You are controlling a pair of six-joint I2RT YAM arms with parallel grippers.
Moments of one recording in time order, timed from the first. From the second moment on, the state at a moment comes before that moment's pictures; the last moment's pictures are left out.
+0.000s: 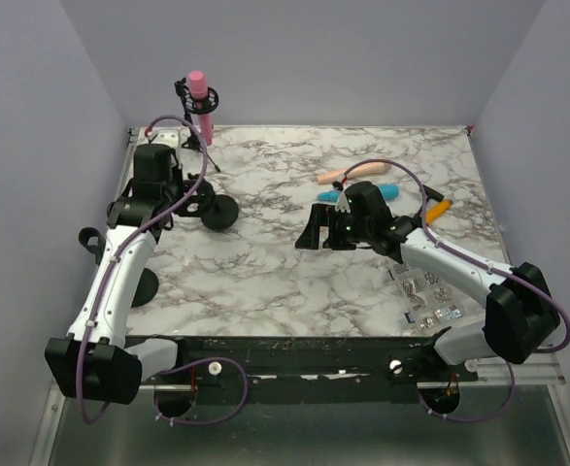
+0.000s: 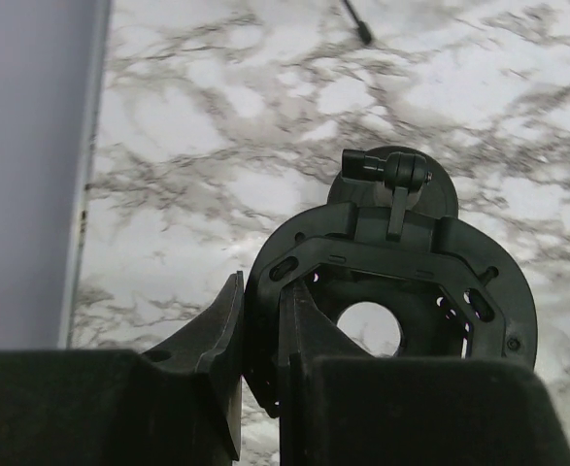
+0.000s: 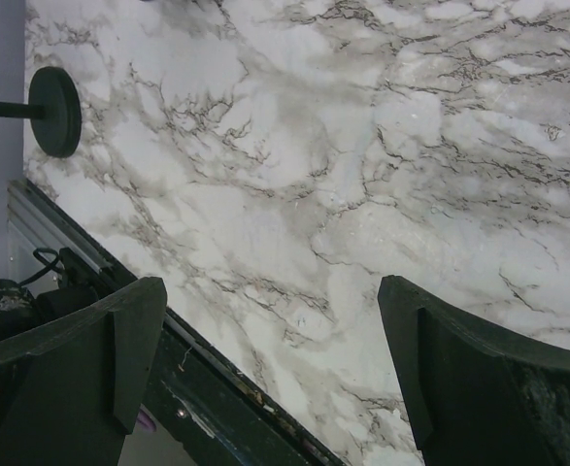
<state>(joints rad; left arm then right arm) -0.17 1.20 1.21 -0.62 -0.18 -0.05 0.64 1.42 0.96 -0.23 -0.28 0.60</state>
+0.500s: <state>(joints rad) 0.15 1.16 1.20 -0.62 -0.37 -0.06 0.64 1.47 0.96 -0.24 -0.28 0.60</state>
